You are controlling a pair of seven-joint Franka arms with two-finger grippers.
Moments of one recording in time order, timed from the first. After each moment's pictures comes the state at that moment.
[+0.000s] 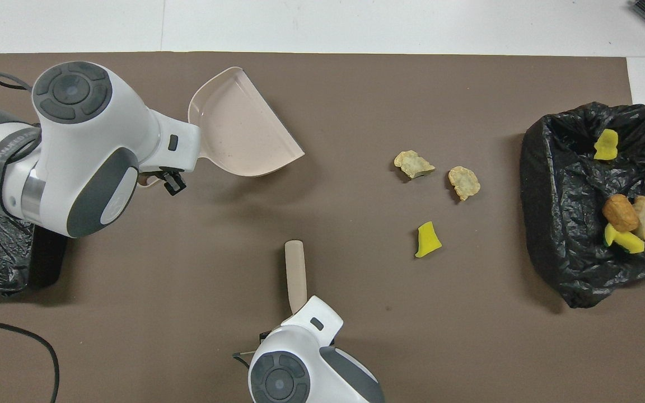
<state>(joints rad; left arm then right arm) 0.13 0.26 -0.49 -1.68 0.25 1.90 0.59 0.87 0.11 0.06 -2.16 -0.03 2.24 0.90</state>
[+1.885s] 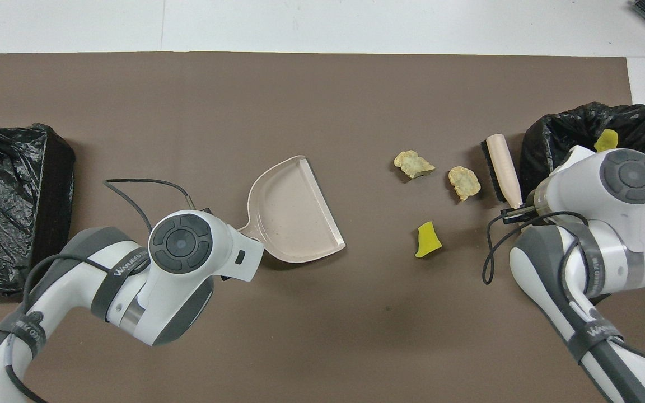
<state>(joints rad) -0.05 0.04 -0.48 -2.23 0.17 2.26 0.58 -0.01 0.10 0.04 -2.14 -0.20 2.21 -0.06</state>
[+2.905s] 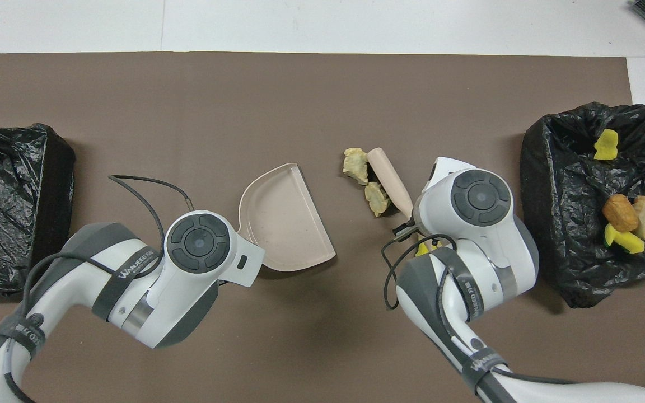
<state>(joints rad) -0.05 0.03 -0.50 -2.19 0.25 2.11 0.56 0.33 0.15 0.07 -2.08 -0.04 2.23 -0.06</state>
